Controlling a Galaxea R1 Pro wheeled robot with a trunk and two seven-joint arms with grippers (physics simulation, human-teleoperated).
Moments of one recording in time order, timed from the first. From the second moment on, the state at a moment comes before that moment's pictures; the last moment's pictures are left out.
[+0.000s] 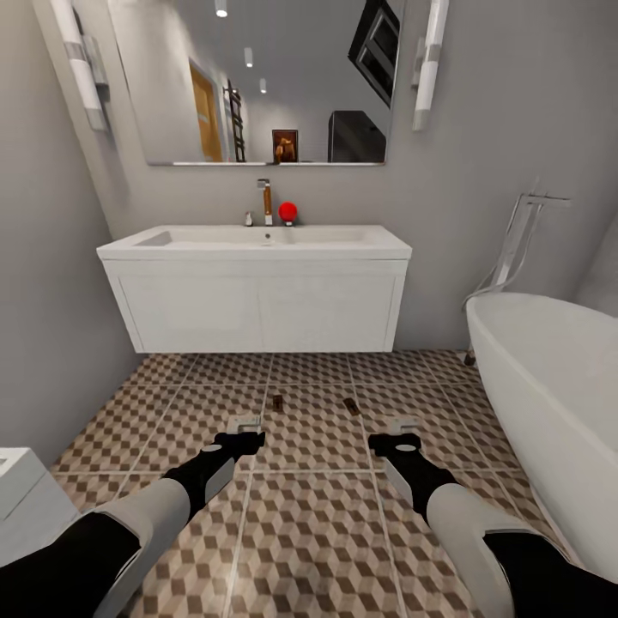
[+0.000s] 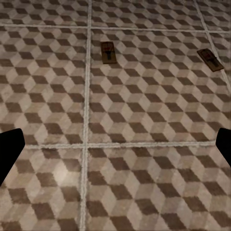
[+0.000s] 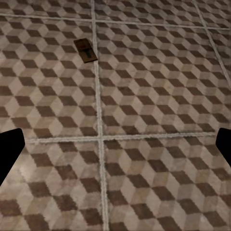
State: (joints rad) left arm -0.92 -0.07 -0.45 -0.13 0.48 -0.02 0.06; right arm -0.88 0.09 -0.01 -0.19 0.08 0.06 -0.23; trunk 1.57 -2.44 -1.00
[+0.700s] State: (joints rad) left arm -0.92 -0.07 -0.45 -0.13 0.48 -0.02 0.06; right arm -0.88 0.09 -0.02 -0.19 0.08 0.05 -0.23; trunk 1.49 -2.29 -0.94
